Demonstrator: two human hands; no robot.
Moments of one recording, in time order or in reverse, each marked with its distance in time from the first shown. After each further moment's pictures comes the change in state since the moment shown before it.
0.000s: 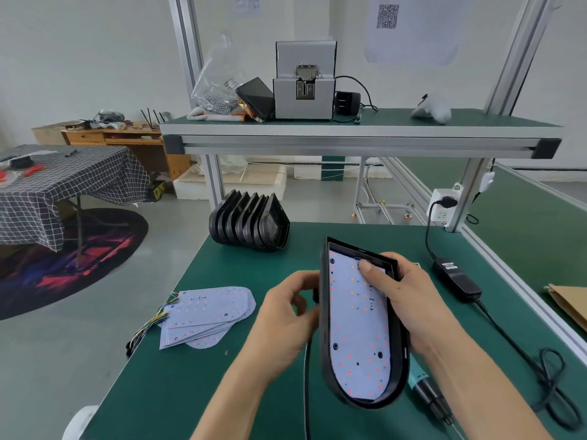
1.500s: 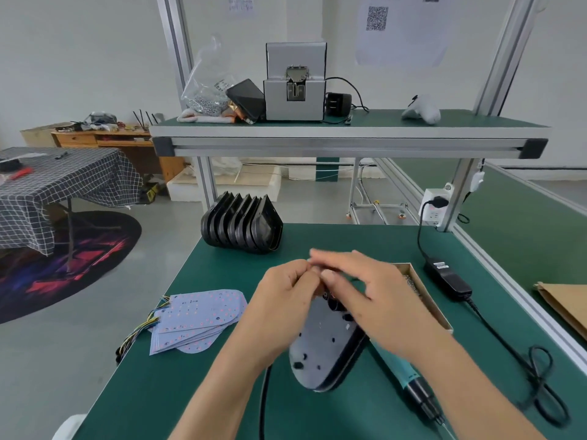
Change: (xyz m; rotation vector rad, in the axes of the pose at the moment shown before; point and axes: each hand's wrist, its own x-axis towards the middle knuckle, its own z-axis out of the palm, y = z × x) left_hand 0.006 0.051 -0.002 0.104 0.020 -0.014; right_hand -0.013 -0.018 0.018 -0.746 -0.279 -0.557
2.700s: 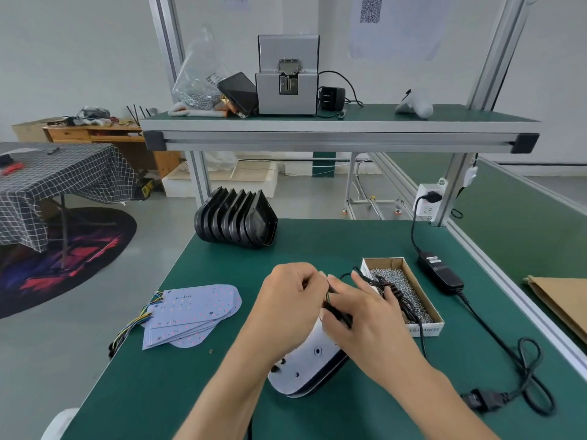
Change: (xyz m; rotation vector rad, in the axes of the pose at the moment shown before) left_hand 0.002 -0.004 0.022 0.201 0.001 0.037; right_hand -0.035 0.018 0.026 -0.417 -0.110 0.379
